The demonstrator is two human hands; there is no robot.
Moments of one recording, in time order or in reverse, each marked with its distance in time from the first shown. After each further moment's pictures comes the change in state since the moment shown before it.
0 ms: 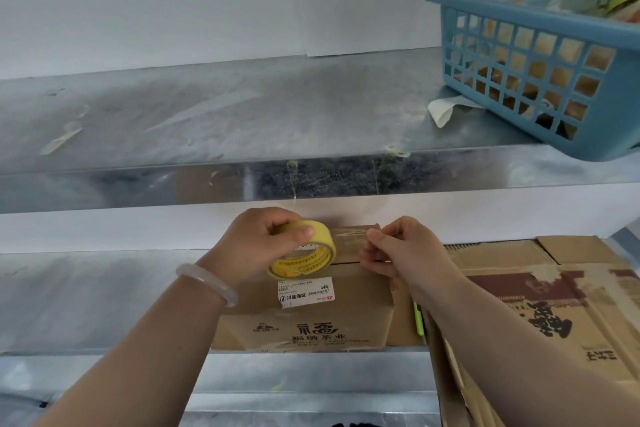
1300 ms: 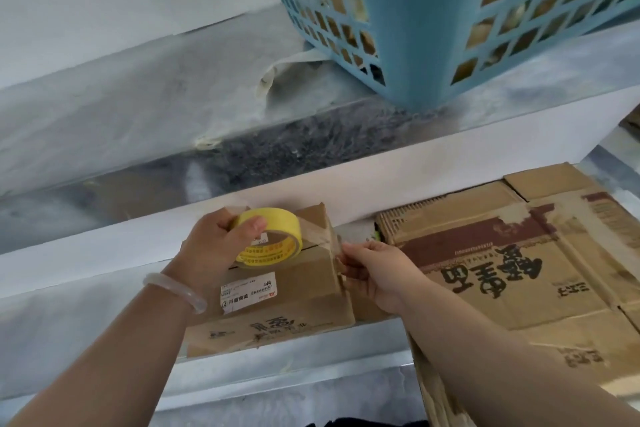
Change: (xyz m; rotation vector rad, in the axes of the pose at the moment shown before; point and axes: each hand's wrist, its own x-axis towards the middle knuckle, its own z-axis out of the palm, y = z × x) left_hand 0.020 0.005 0.045 -0.065 0.053 -0.133; right_hand 0.024 0.082 -0.047 0.424 -0.132 0.392
